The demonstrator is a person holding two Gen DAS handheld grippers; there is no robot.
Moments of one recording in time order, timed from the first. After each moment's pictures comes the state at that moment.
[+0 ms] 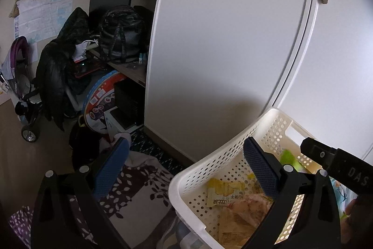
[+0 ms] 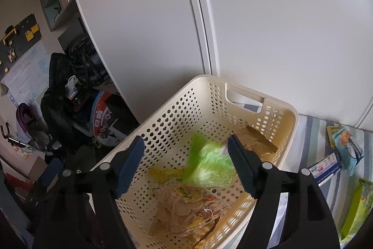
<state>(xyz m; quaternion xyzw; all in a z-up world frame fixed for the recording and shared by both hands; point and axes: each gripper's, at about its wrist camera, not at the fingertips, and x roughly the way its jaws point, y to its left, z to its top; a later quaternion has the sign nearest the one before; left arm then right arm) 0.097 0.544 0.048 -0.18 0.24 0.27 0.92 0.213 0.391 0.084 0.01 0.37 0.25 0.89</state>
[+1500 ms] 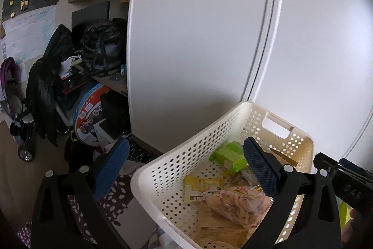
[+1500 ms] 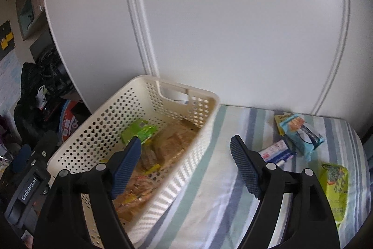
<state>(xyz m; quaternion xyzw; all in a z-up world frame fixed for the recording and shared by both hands) 0.107 0.491 0.057 -0.13 0.23 0.24 0.94 0.199 0.311 0.081 0.01 0.35 0.14 0.93</state>
